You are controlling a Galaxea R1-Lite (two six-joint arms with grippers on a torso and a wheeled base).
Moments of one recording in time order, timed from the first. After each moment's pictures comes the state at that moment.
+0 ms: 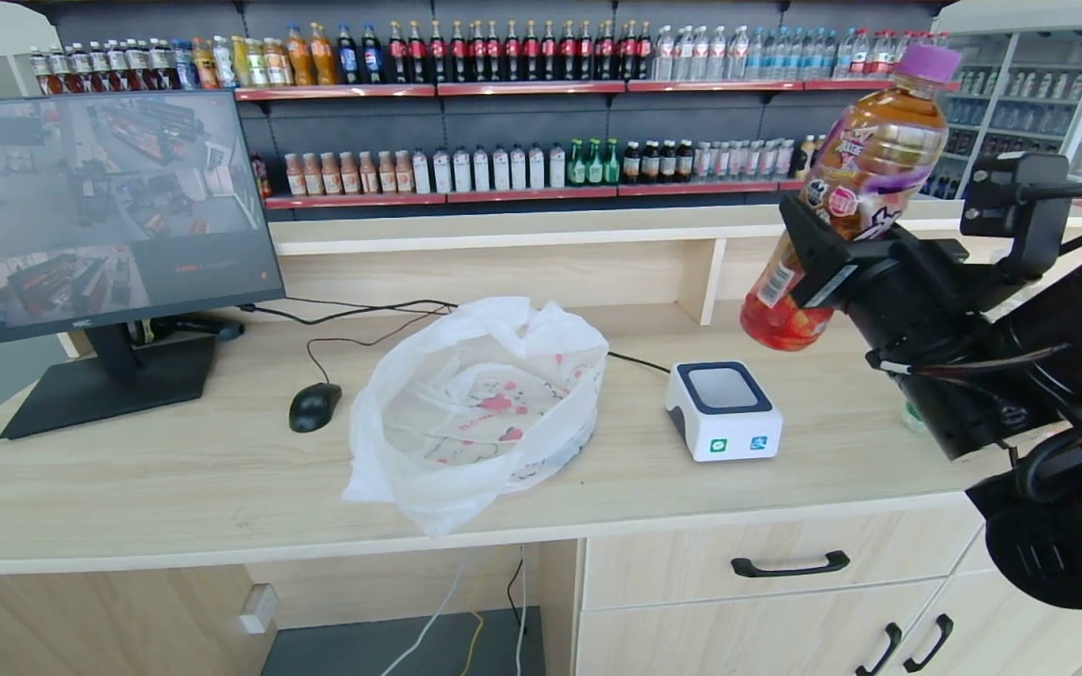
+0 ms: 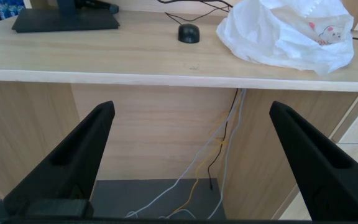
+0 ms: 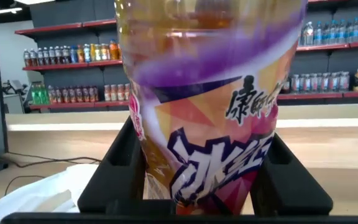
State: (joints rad) left arm 0.00 0.00 0.00 0.00 0.00 0.00; right arm 0.41 1.78 -0.71 -1.57 -0.17 -0.04
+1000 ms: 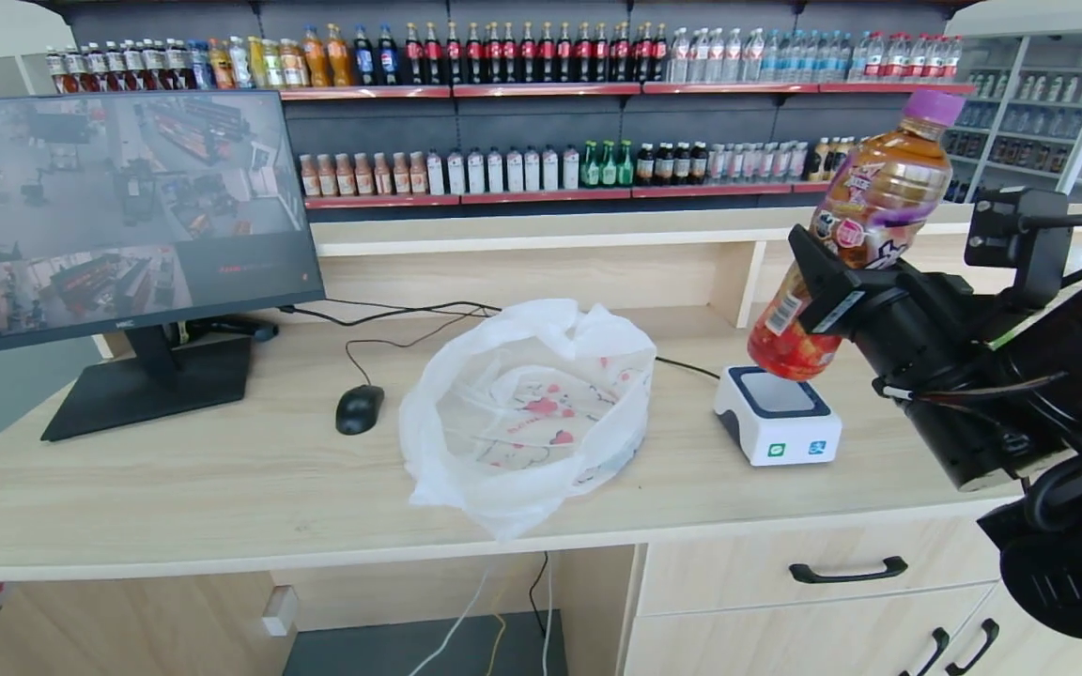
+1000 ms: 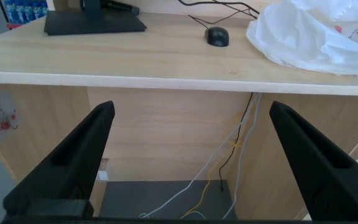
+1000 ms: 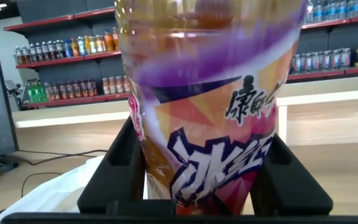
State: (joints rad) left arm 0.00 0.00 0.00 0.00 0.00 0.00; right arm 0.41 1.77 -0.64 -1.57 -0.23 0.01
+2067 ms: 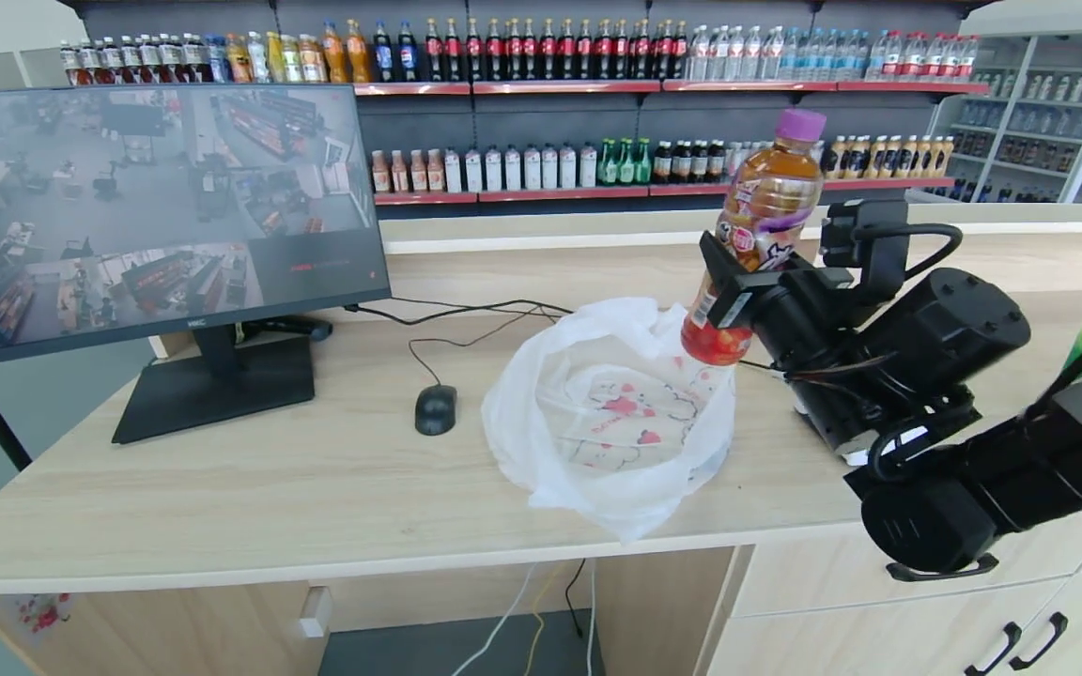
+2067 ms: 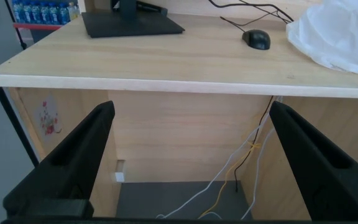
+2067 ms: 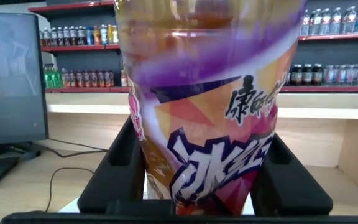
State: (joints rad) left arm 0.00 0.00 0.00 0.00 0.00 0.00; right arm 0.46 1.99 -0.88 -1.57 -0.18 -0.07
